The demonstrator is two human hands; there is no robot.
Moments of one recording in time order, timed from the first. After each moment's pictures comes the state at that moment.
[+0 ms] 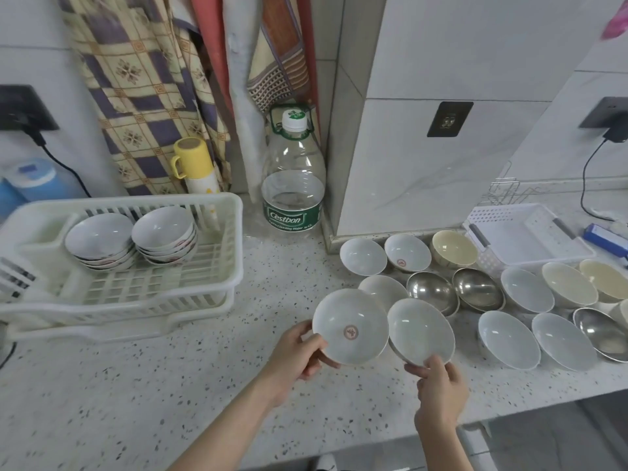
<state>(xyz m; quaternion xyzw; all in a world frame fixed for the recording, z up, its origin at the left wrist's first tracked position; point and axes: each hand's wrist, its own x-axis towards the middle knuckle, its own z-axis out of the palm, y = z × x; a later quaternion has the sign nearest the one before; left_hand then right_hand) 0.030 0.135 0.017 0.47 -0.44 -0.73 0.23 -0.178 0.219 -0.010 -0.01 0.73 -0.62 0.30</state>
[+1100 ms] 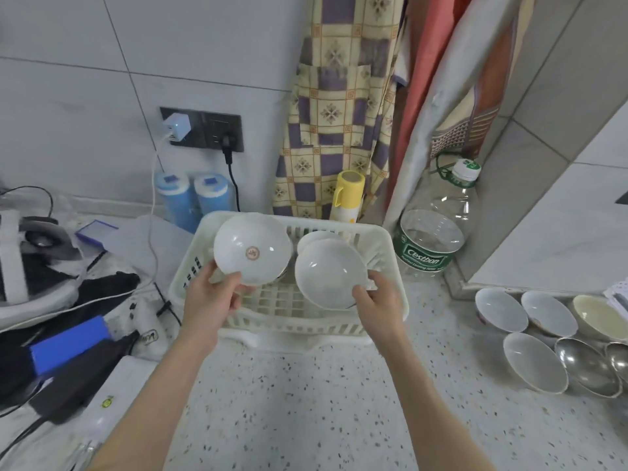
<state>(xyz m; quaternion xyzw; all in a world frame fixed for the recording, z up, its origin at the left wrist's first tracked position) 0.391 0.037 0.076 0.57 -0.36 -0.48 0.57 0.139 0.037 0.073 -0.49 0.68 -0.41 0.36</state>
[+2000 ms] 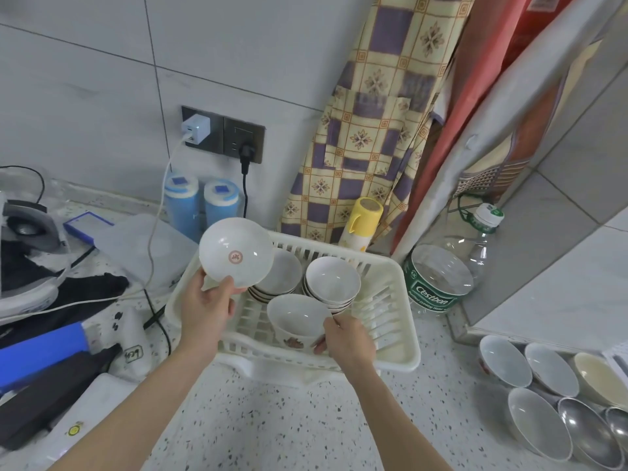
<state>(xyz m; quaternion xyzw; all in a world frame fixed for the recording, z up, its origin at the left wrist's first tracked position) 0.409 -0.007 0.043 0.56 -0.29 -0.44 0.65 0.191 -0.007 0.038 -0.56 0.75 -0.18 0.30</state>
